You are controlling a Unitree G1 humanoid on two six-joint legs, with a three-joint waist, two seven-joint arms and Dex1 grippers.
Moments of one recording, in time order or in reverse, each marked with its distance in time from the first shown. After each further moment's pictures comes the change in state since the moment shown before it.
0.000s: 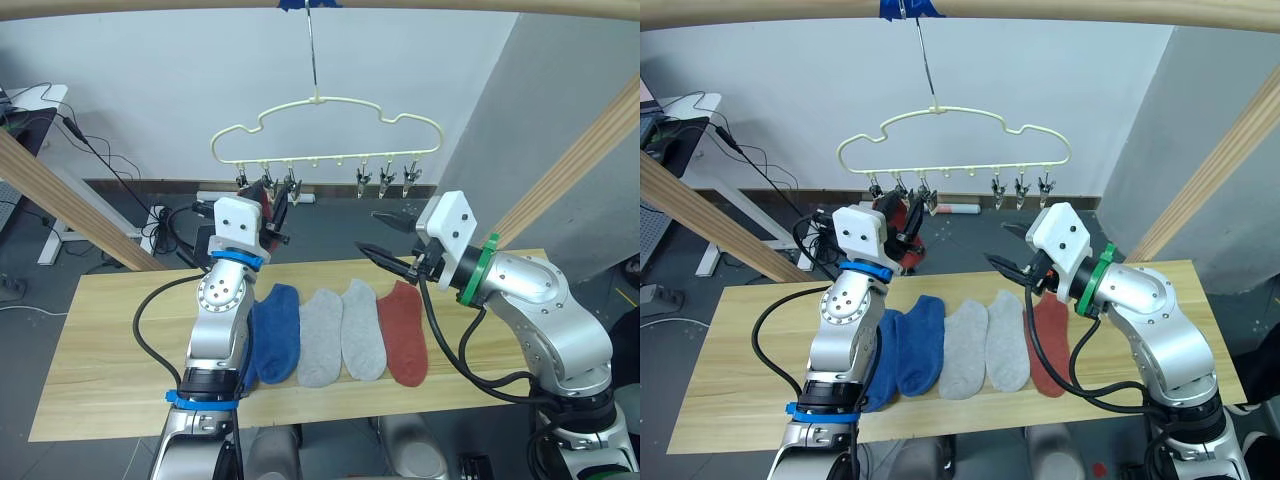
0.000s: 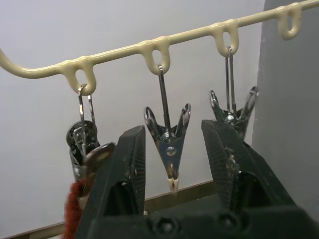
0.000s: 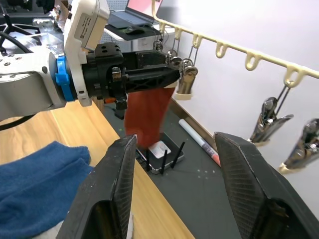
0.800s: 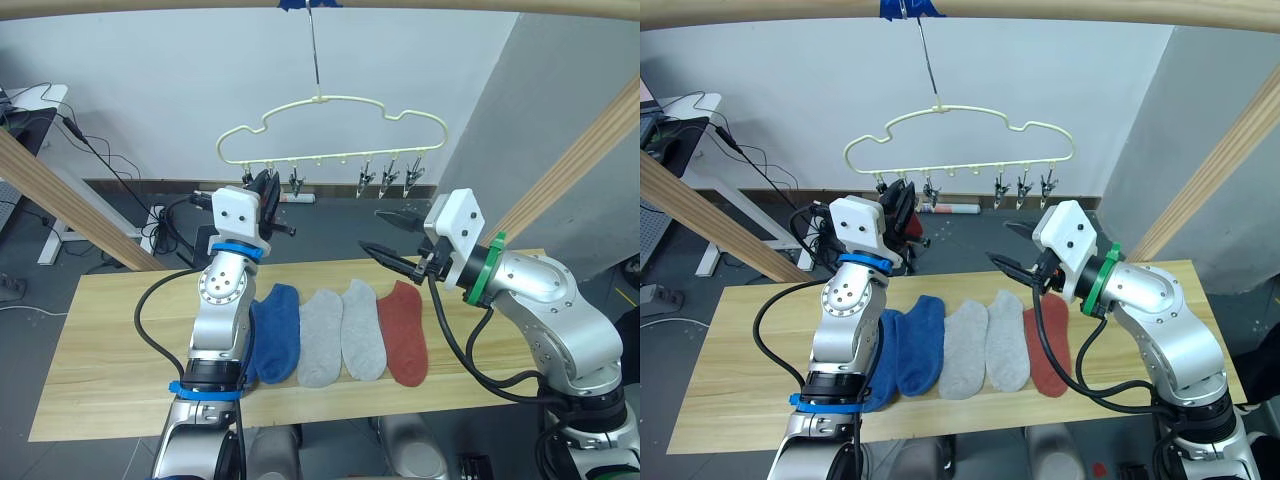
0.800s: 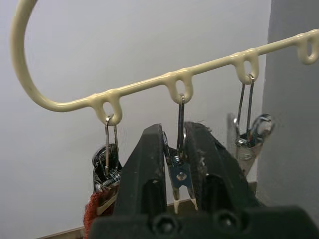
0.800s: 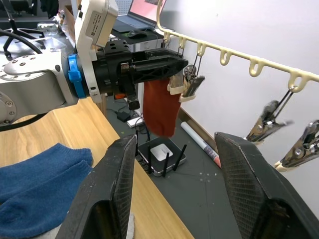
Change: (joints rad) left arm -0.039 -0.006 0.010 0.015 -0.001 -0.013 0.020; right arm 0.007 -0.034 -0.009 0.001 0.066 -0.019 -0.016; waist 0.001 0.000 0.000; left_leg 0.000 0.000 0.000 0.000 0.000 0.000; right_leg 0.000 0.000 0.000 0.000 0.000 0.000
